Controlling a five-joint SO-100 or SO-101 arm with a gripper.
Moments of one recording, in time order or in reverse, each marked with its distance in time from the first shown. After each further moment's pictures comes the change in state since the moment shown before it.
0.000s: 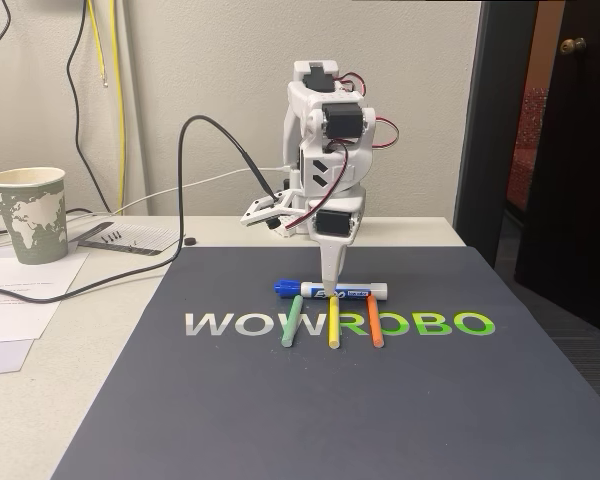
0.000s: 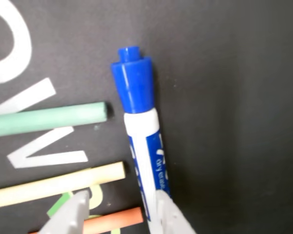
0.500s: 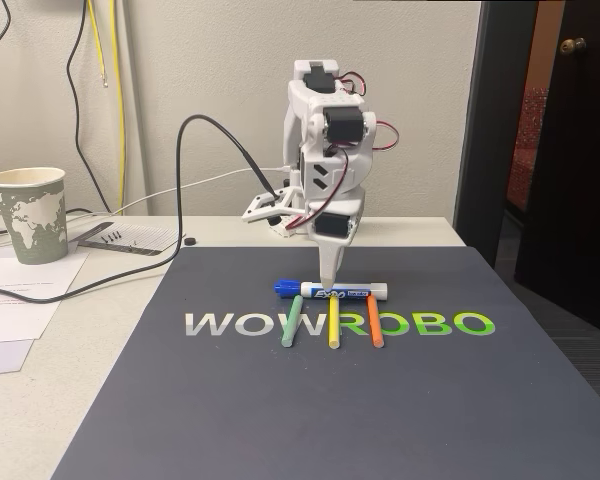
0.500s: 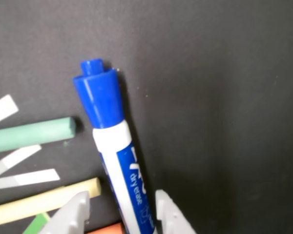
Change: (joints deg) arm -0.4 1.8 5.4 -0.8 1.7
